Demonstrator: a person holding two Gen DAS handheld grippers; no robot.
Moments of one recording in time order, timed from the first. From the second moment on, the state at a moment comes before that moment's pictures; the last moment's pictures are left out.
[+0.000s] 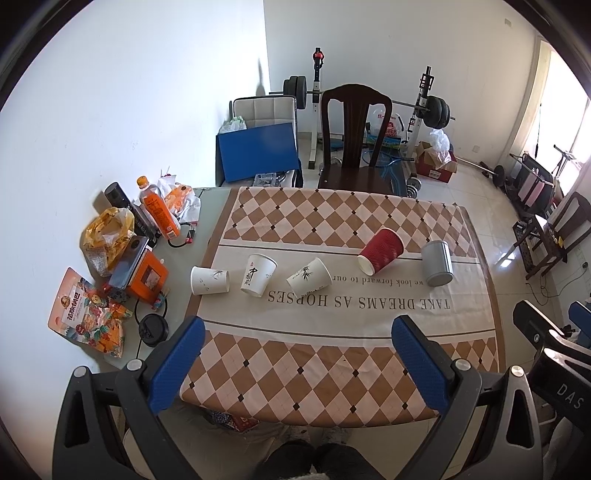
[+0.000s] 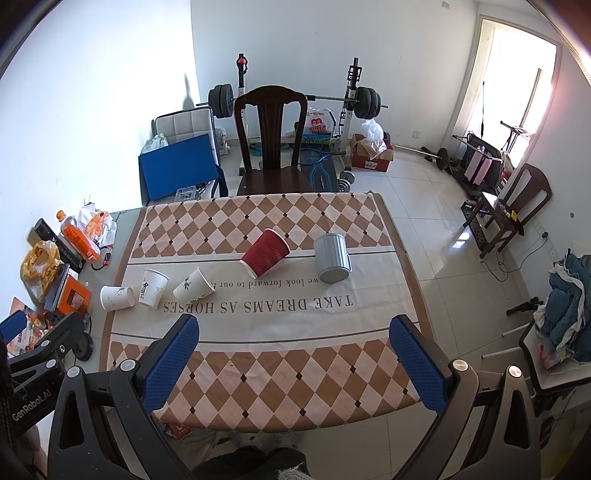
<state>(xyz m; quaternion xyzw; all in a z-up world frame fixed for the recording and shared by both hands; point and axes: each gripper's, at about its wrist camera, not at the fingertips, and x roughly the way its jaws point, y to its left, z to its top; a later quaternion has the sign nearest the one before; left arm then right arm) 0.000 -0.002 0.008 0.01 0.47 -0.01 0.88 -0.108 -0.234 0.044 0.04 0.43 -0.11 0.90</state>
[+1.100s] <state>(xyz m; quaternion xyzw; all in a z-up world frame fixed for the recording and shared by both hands) 0.087 0.144 -0.180 -0.02 0.60 0.18 0.78 0.037 -0.140 -0.149 0.02 0.57 -0.06 0.82</state>
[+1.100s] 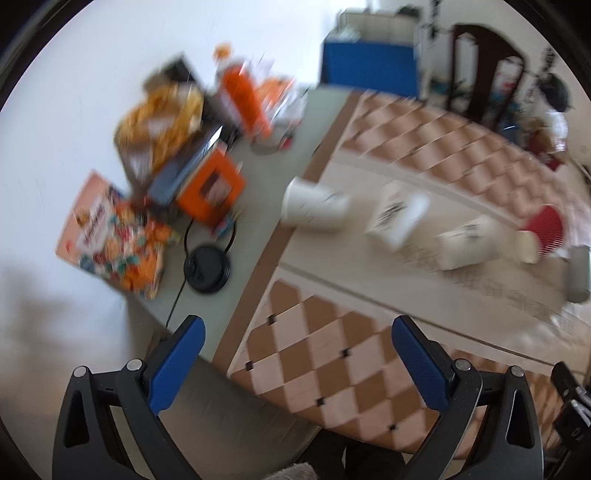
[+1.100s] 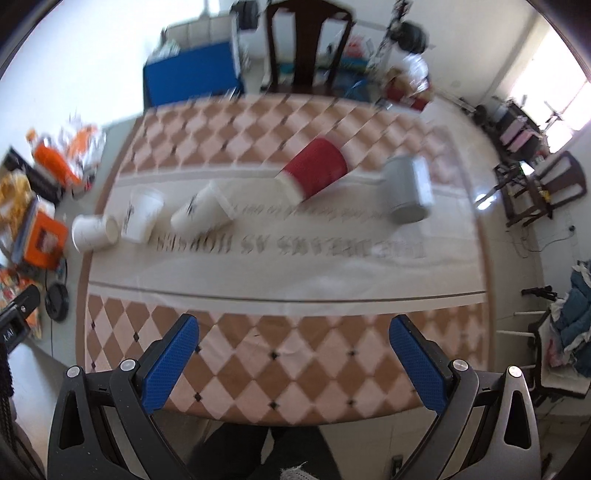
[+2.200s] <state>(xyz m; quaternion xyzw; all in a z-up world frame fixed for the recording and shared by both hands) 0.257 0.266 -0.330 -0.28 0.64 0.21 0.68 0.166 -0.075 -0.354 0.08 0.69 -0.15 0.71</state>
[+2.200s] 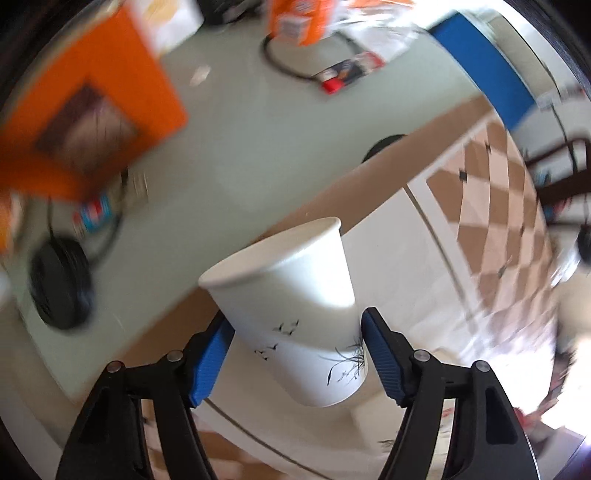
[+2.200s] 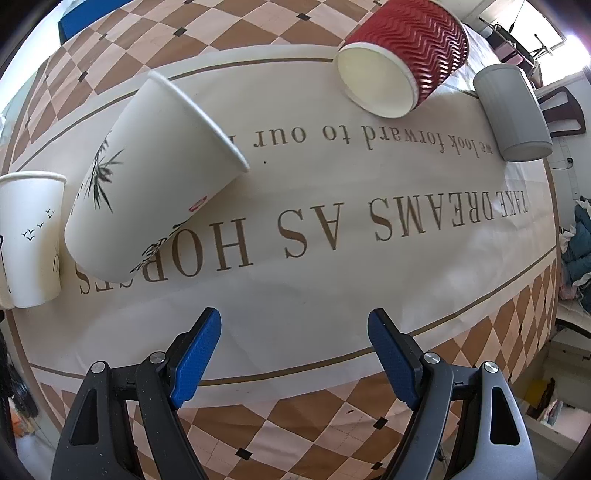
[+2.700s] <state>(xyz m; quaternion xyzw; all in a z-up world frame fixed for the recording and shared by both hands) 0.197 0.186 -0.295 0.05 0.64 0.12 0.75 0.142 -0.108 -0.335 0.04 0.69 -0.12 0.71</state>
